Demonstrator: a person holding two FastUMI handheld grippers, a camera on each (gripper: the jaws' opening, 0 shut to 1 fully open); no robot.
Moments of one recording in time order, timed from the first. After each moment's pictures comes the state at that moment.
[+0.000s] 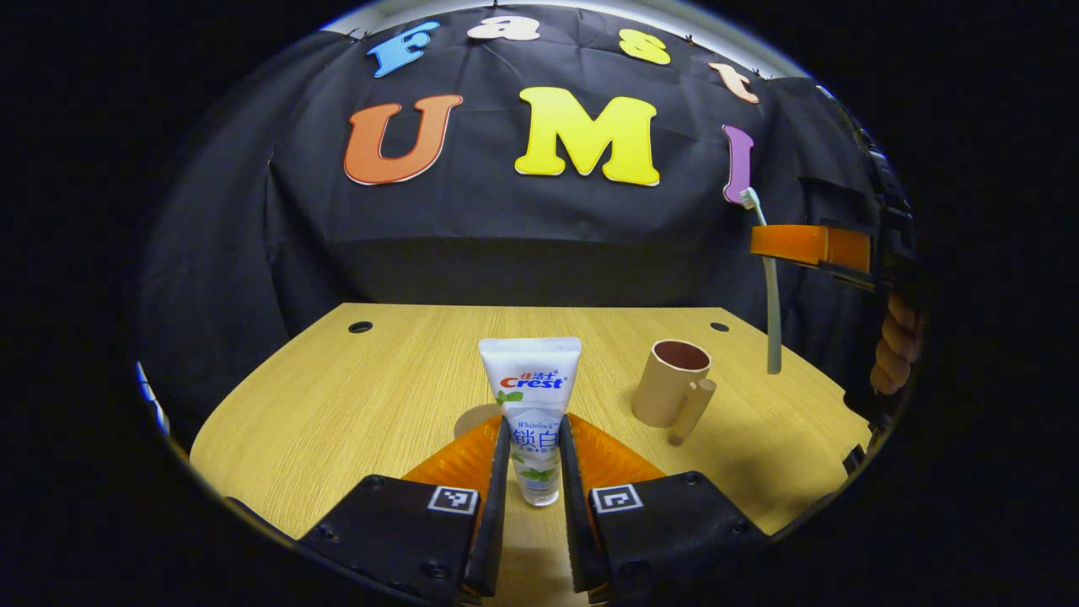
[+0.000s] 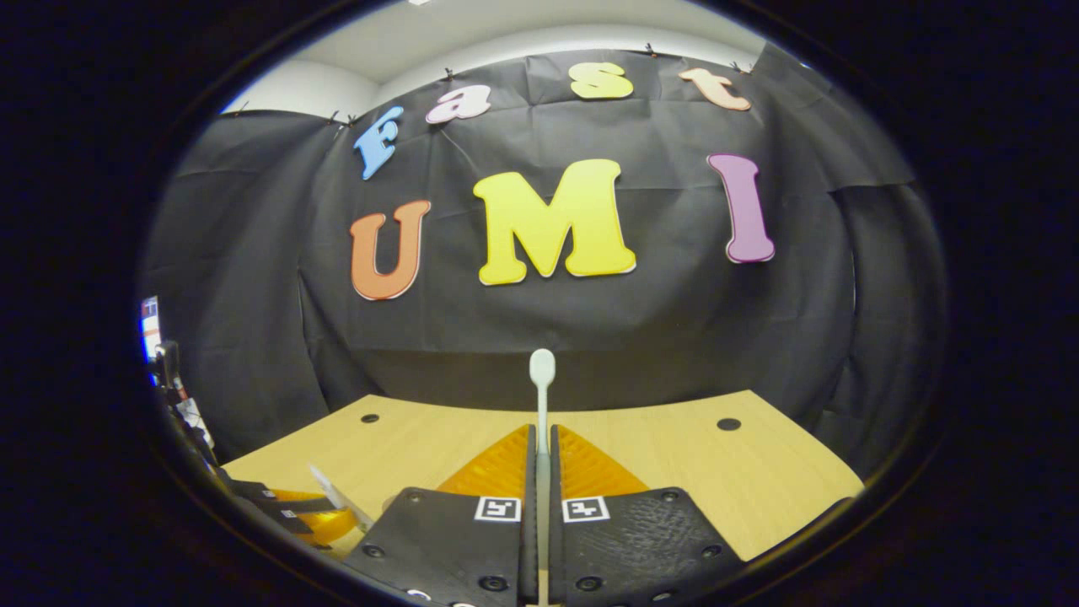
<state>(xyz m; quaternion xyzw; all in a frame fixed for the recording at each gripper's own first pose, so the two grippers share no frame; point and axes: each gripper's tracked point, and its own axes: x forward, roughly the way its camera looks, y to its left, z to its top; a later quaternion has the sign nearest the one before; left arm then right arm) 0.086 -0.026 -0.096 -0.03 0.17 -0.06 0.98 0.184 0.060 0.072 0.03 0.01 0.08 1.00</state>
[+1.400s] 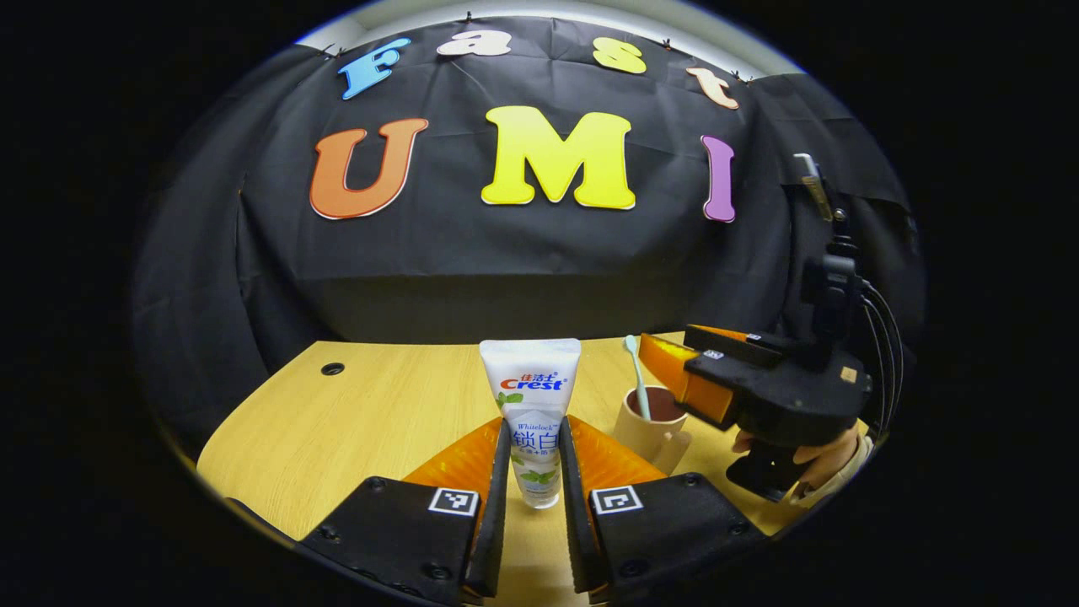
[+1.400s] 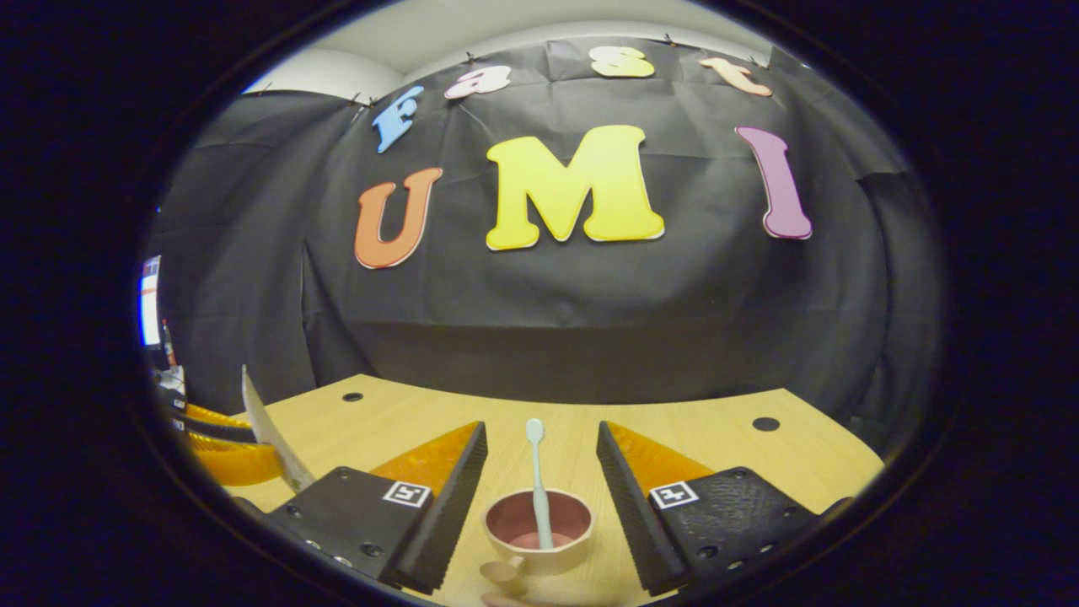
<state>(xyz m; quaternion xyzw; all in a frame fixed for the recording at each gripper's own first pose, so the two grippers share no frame) 0.128 -0.070 -0.057 -0.02 0.13 -0.10 0.99 0.246 0.061 0.005 -0.01 0.01 0.11 0.99</state>
